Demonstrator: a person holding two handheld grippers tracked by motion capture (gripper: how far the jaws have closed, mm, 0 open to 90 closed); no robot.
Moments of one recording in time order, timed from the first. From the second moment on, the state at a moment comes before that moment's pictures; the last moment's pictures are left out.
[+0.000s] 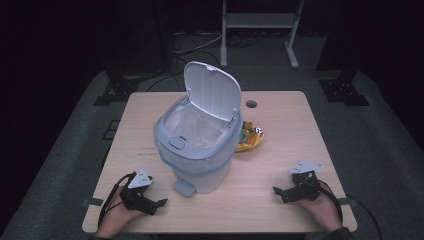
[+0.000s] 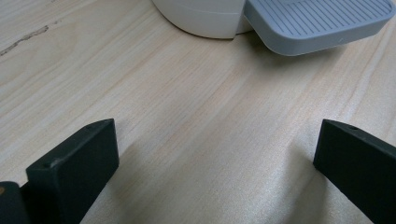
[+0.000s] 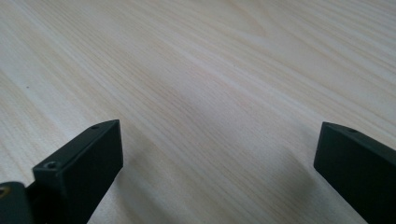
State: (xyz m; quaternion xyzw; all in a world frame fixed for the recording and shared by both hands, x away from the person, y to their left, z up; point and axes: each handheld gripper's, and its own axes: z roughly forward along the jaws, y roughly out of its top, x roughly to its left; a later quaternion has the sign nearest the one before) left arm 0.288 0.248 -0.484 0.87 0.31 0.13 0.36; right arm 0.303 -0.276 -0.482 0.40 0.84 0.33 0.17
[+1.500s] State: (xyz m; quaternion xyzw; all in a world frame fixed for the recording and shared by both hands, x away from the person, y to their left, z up) left arm 0.288 0.248 -0.484 0.87 0.31 0.13 0.36; right arm 0.321 -0.272 -0.435 0.38 0.83 0.39 0.13
